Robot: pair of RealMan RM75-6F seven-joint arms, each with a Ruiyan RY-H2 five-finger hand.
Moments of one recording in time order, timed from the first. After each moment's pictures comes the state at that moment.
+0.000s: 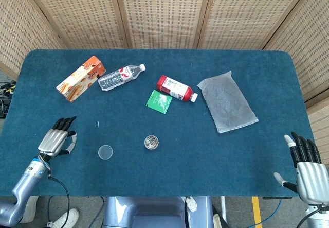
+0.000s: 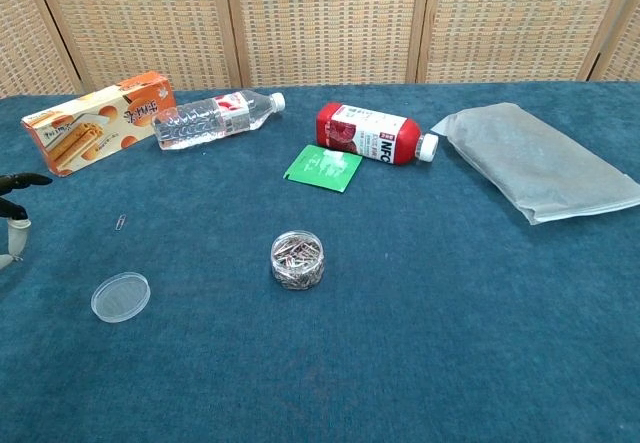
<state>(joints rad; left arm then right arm) -0.42 -1.46 0.01 -1.10 1.48 1.07 -0.14 -0.03 -1.05 0.04 -1.86 -1.58 1.59 -0.20</state>
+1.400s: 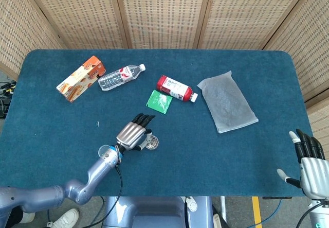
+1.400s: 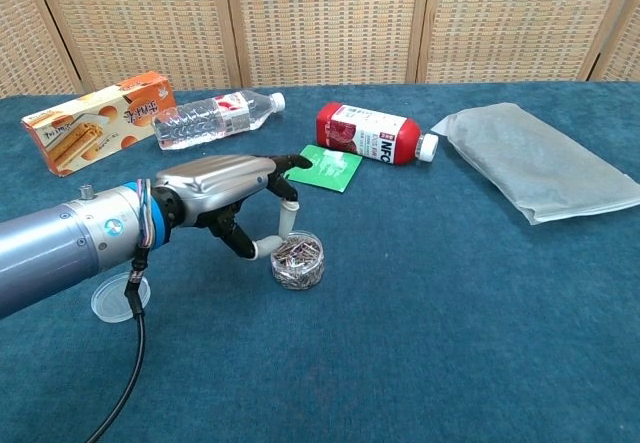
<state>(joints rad) -0.78 -1.75 -0.17 -1.35 1.24 0.87 0.30 -0.01 -1.04 0.07 -1.85 -1.50 1.55 -0.16</state>
